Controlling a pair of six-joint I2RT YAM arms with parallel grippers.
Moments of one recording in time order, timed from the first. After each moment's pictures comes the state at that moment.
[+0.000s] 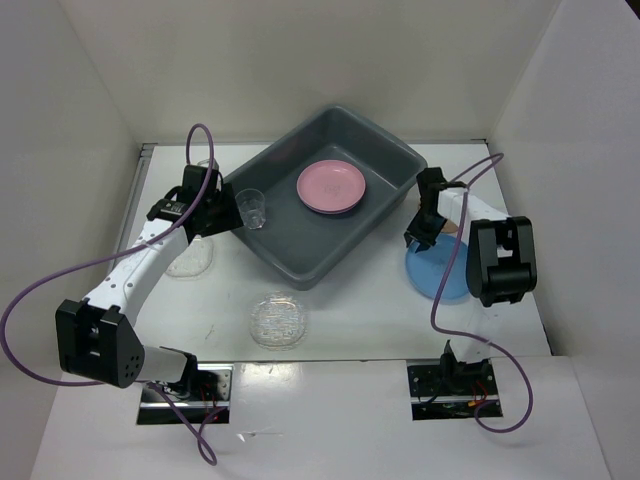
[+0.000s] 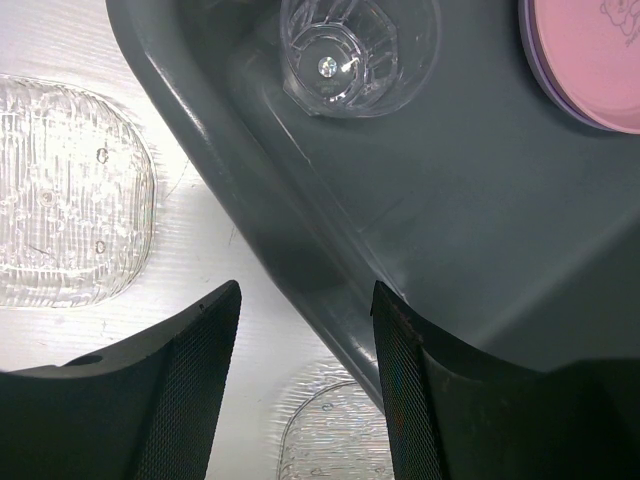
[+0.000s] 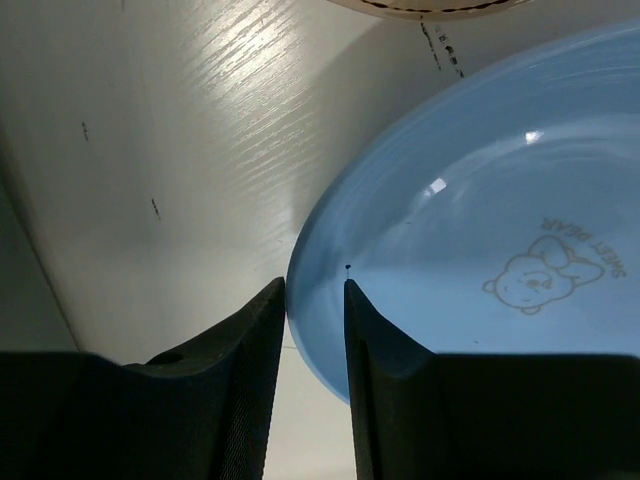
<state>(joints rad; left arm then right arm) -0.21 1.36 1.16 -0.64 -0.09 -0.48 0.08 1.84 1.25 -0.76 0.07 0.71</state>
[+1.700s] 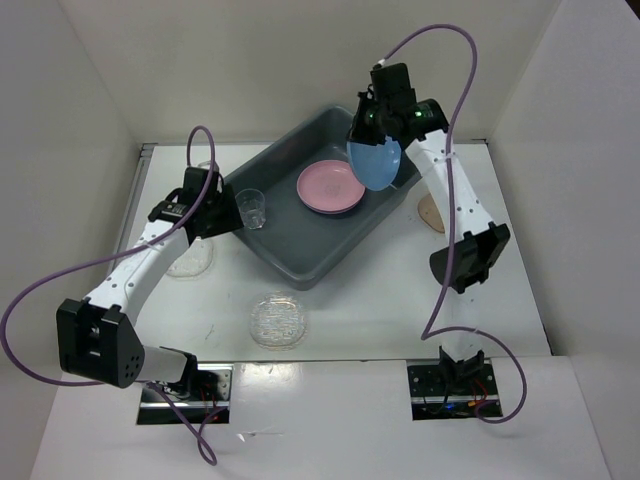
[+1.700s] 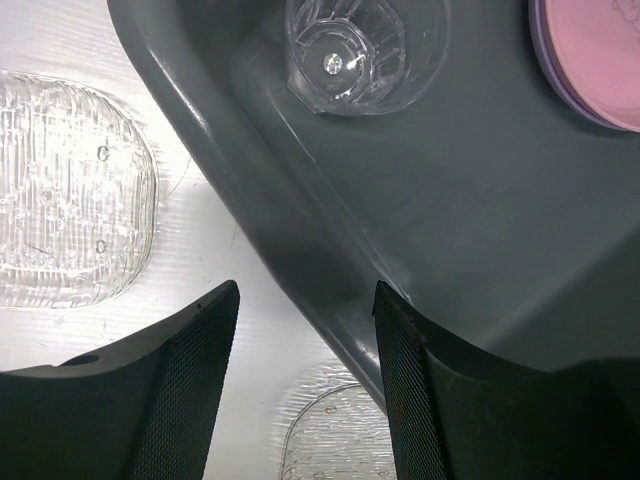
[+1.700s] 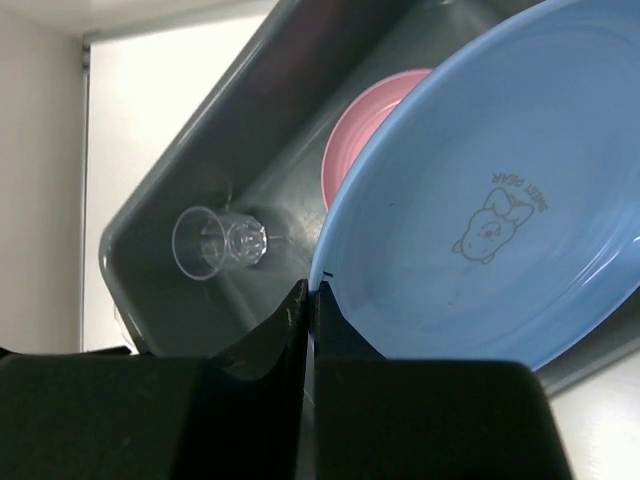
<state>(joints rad) -0.21 1.36 1.14 -0.62 -0.09 -0.48 0.40 2.03 2.43 -1.02 0.00 0.54</state>
